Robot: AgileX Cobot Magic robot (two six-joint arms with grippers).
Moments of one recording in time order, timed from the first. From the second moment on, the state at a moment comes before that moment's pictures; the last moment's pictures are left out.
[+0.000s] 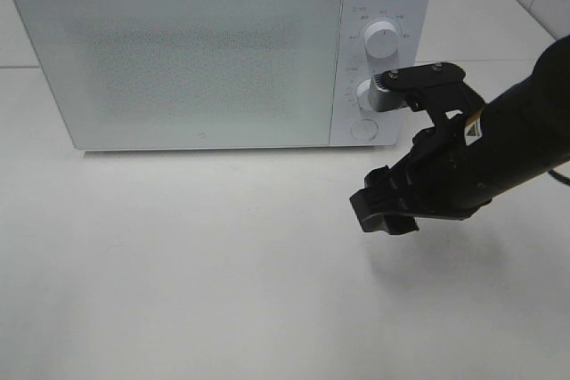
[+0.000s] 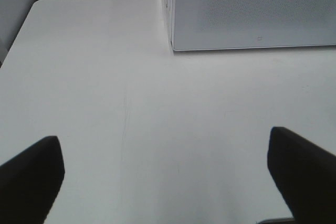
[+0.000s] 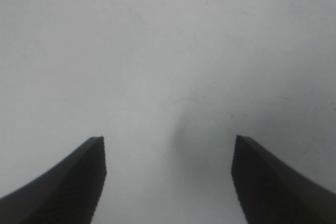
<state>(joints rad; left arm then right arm) -0.01 0.00 -0.52 -0.06 1.07 0.04 0.53 1.49 -0.70 0.17 0.31 0.05</state>
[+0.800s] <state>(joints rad) -0.01 0.00 -0.52 -0.06 1.07 0.04 0.53 0.97 -0.75 0.05 0.79 0.05</state>
